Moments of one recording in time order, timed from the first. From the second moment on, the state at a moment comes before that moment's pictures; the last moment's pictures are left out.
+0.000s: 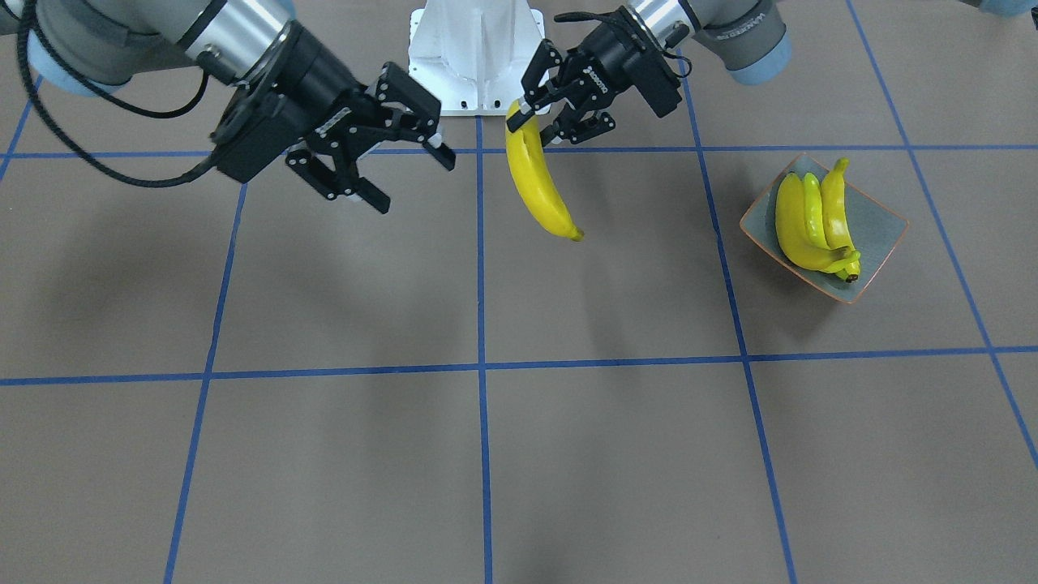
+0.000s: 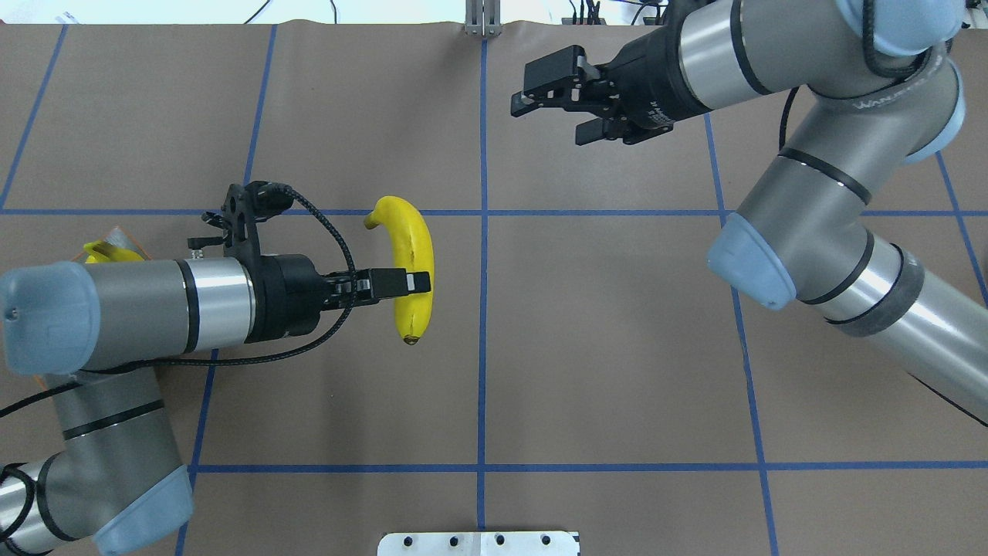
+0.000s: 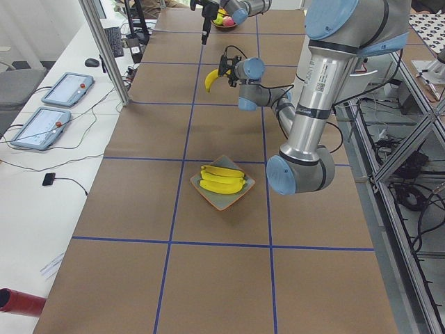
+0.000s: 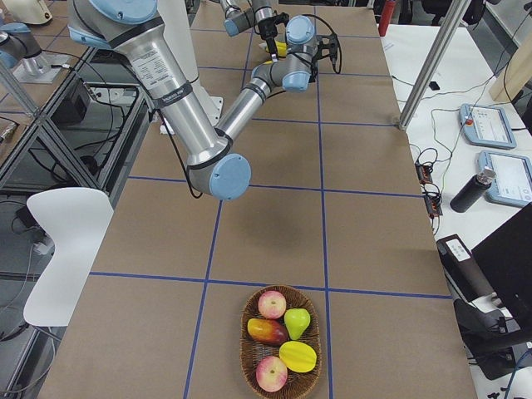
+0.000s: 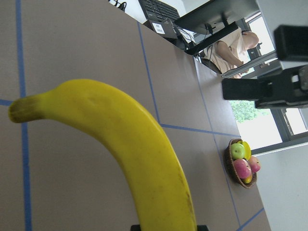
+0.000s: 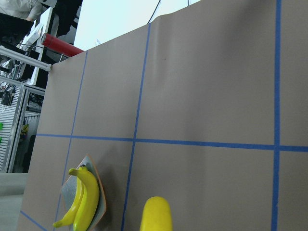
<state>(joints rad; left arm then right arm) -0.48 -1.83 -1.97 -2.54 -1.72 -1.43 0.88 -1.01 1.83 -0.98 2.17 1.39</state>
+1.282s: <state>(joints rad) -0.60 -1.34 -2.06 -2.39 -1.71 -0.93 1.04 -1.19 1.81 -1.17 2.16 0.99</state>
